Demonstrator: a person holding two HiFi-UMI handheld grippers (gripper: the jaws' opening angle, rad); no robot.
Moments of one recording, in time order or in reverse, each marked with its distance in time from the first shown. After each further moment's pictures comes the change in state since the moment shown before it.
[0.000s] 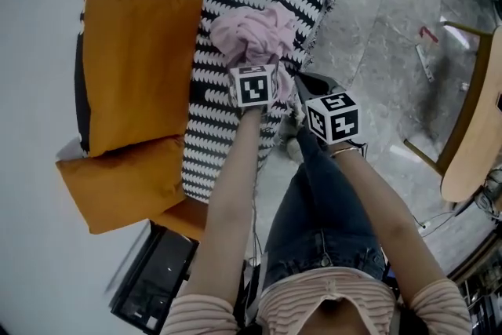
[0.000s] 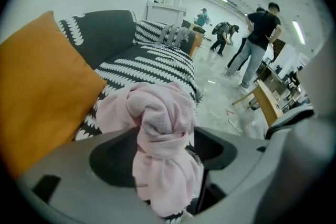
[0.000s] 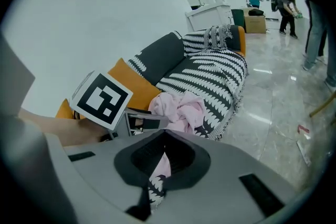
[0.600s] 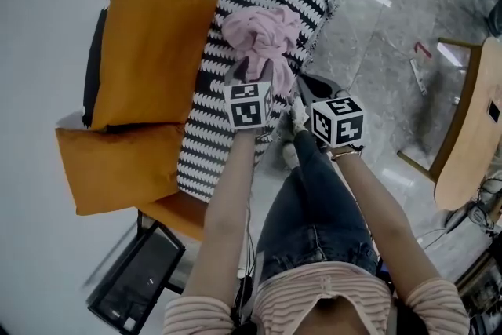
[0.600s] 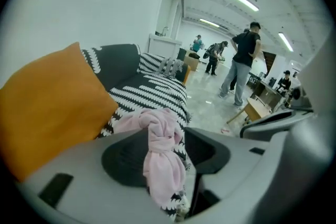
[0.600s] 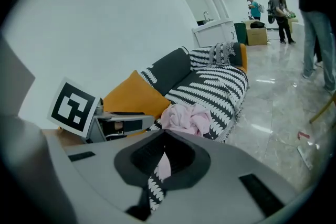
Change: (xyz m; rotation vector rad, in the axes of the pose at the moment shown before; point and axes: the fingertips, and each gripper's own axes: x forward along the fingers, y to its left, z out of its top) left arm -0.121 -0.012 0.001 -0.005 -0.272 -0.006; right arm -0.060 0.049 0.004 -0.040 -0.128 0.025
